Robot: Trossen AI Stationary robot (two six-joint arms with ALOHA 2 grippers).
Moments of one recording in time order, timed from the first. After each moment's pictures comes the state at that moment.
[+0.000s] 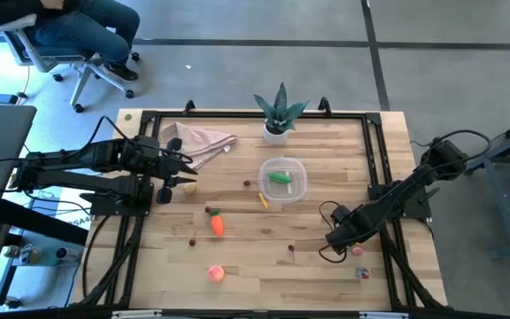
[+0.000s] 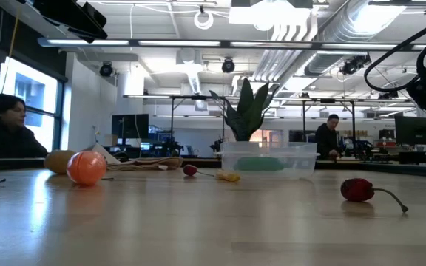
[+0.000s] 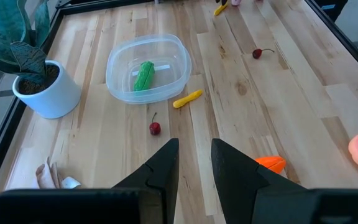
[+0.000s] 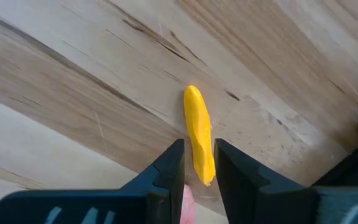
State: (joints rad) left arm 0.20 0.70 0.77 -0.68 0.08 0.20; right arm 0.62 1.45 0.75 -0.92 -0.11 1.51
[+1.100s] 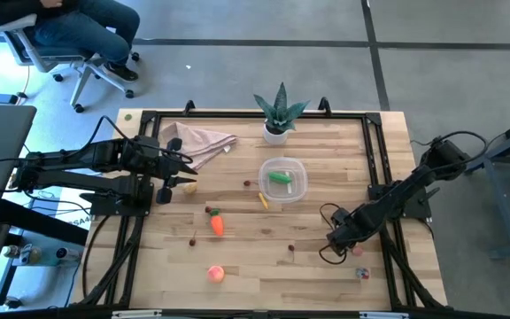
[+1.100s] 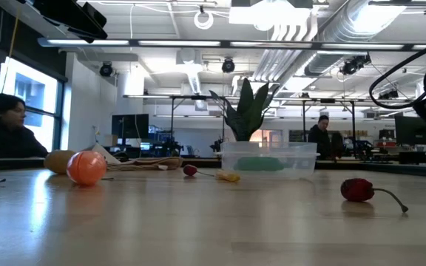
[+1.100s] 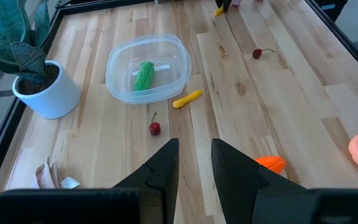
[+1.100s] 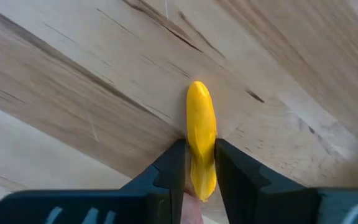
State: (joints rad) left arm 0.20 0.70 0.77 -0.68 0.08 0.20; right arm 0.62 1.45 0.64 -0.75 -0.15 1.51
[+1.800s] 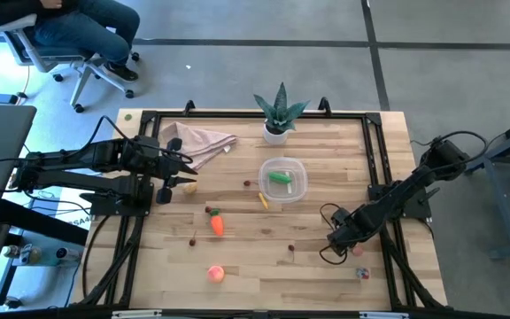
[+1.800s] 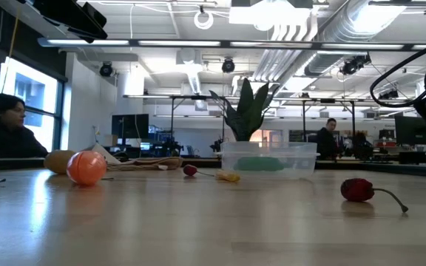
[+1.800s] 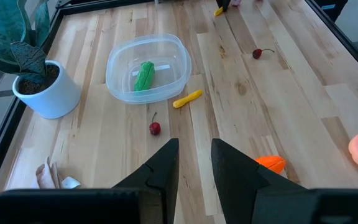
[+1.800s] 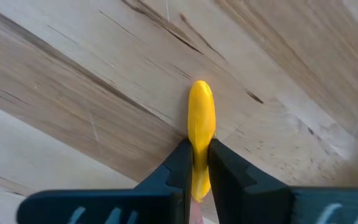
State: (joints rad) left arm 0.20 0.70 0.77 -0.68 0.08 0.20; right arm 0.62 1.45 0.65 -0.76 -0.13 1.51
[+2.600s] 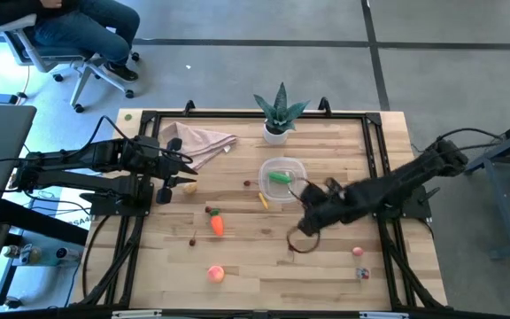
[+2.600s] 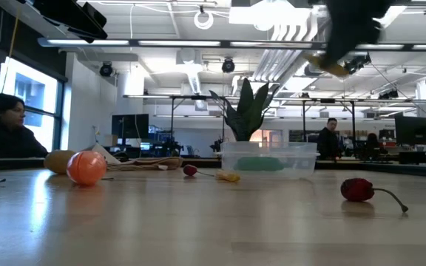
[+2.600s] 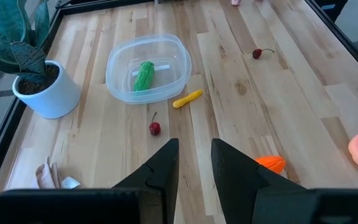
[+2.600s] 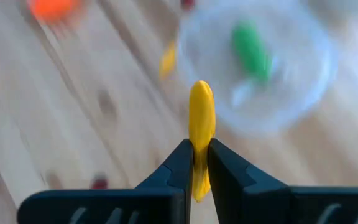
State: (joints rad) left arm 0.20 0.70 0.77 -0.68 0.08 0.20; right arm 0.39 1.45 1.20 -0.93 0.45 0.87
